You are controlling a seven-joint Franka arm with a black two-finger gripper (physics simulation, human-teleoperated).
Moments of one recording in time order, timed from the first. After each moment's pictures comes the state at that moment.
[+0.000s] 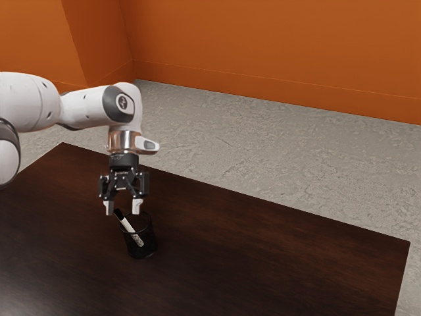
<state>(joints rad) 0.14 0.49 0.00 -1.60 -0.22 1.29 0.05</state>
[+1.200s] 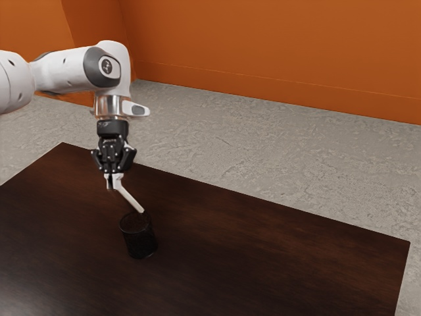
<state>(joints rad) 0.11 0.32 0.03 -1.57 -0.17 1.26 0.11</state>
